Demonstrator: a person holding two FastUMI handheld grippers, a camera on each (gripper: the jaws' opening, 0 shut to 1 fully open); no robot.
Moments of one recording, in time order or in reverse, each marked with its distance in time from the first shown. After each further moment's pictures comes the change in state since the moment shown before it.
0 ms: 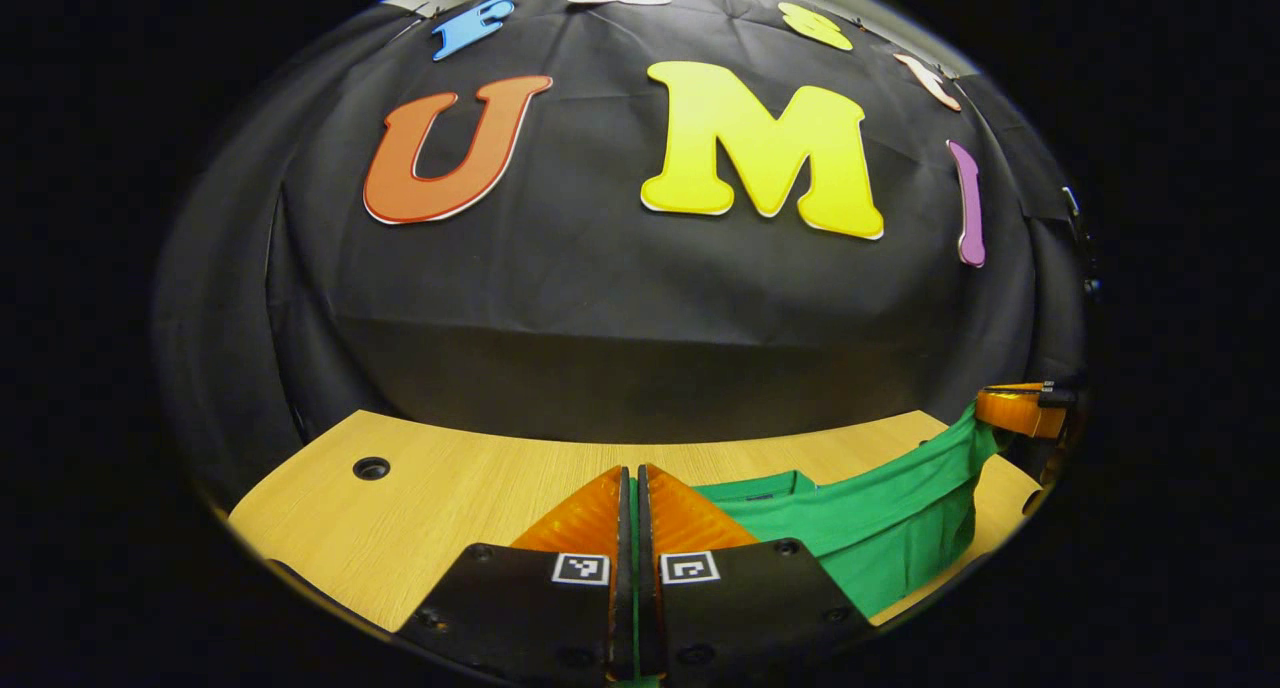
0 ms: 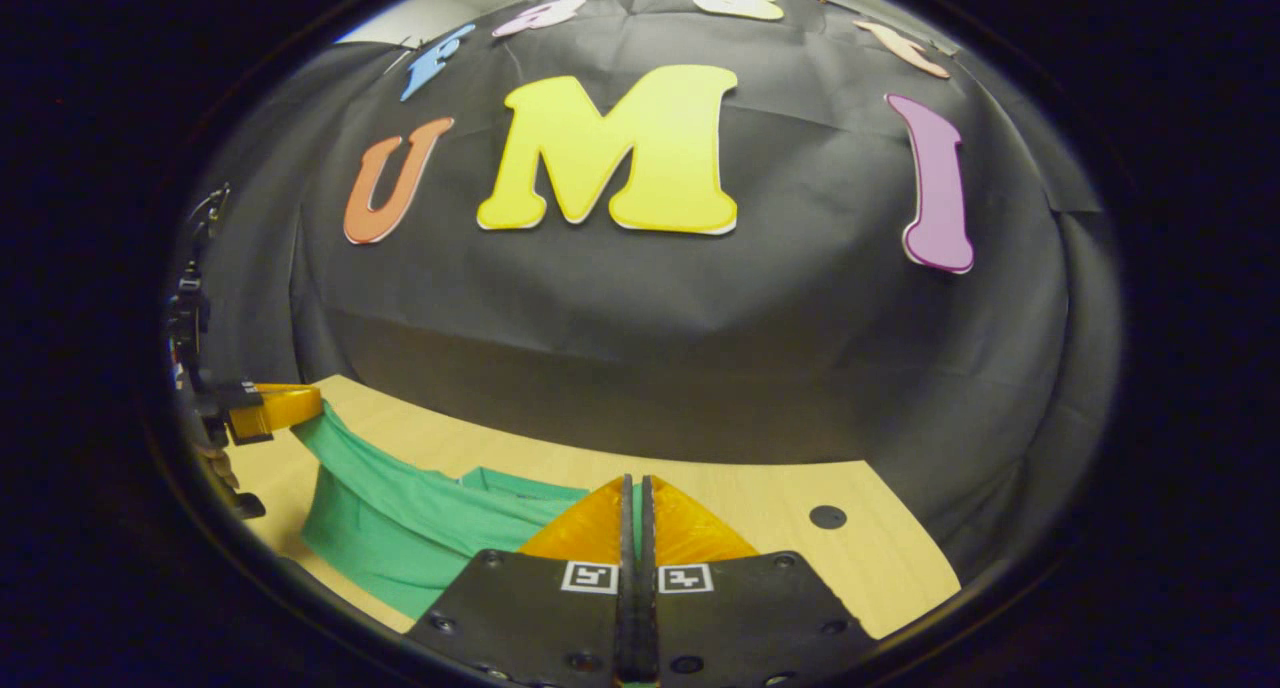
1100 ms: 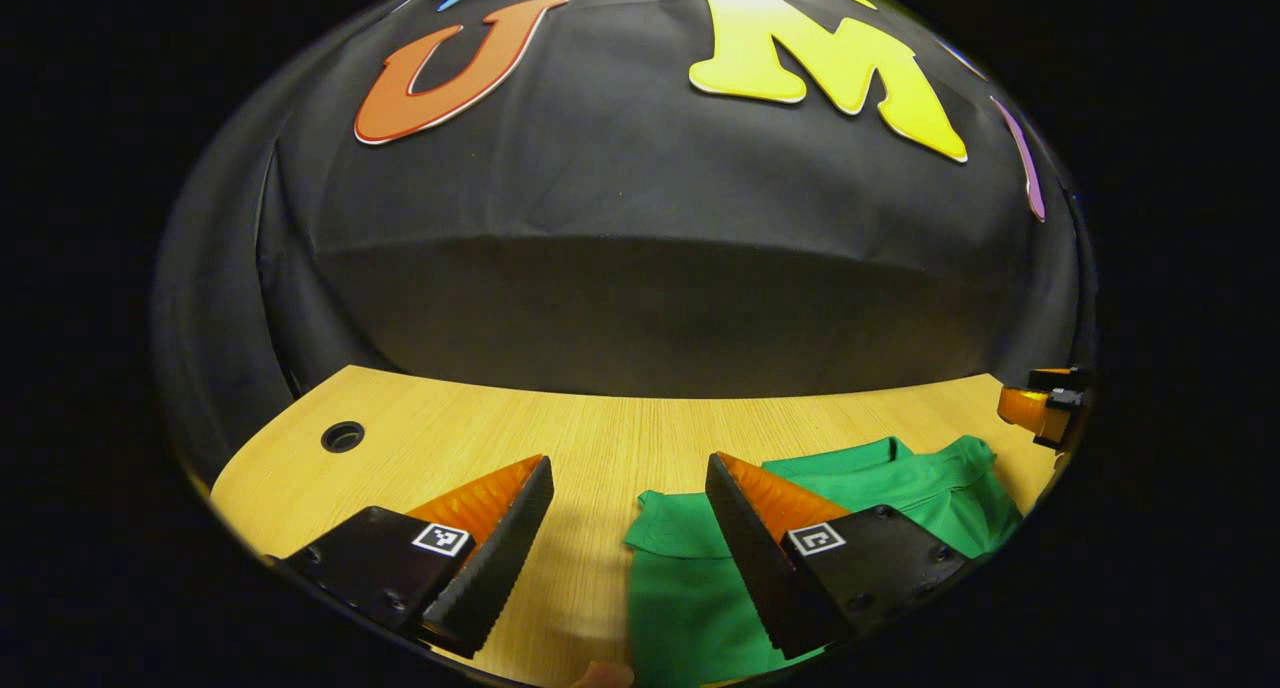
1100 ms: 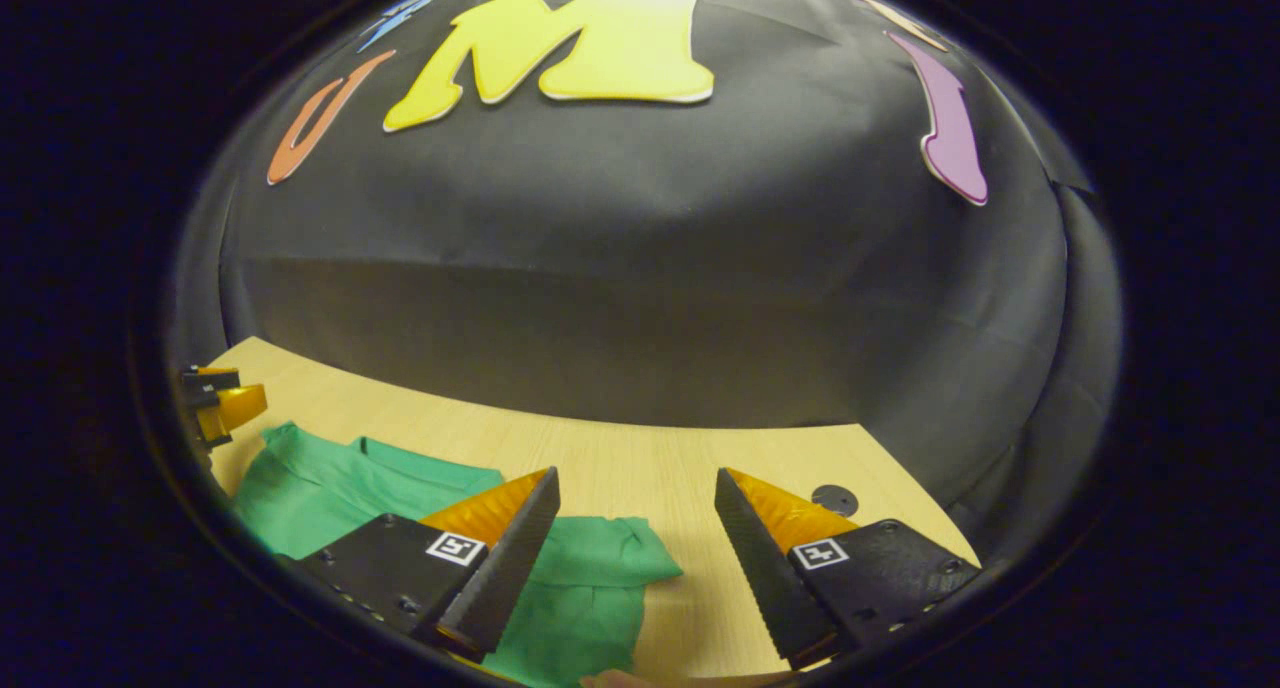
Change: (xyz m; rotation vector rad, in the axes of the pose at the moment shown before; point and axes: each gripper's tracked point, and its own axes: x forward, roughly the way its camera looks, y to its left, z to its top) left arm 0.068 0.032 -0.062 -0.012 0.134 0.099; right arm 0.090 -0.033 -0.048 0.010 0.096 -0.153
